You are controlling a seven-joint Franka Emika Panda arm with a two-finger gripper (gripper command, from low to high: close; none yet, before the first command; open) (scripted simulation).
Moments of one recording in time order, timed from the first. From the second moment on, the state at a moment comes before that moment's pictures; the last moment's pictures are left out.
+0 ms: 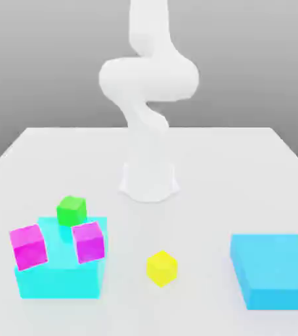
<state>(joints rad) -0.02 -0.72 0.03 -2.36 0.01 2.35 0.88</state>
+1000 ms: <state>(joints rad) -0.01 0.27 0.04 -2.82 -0.19 3.09 1.88</state>
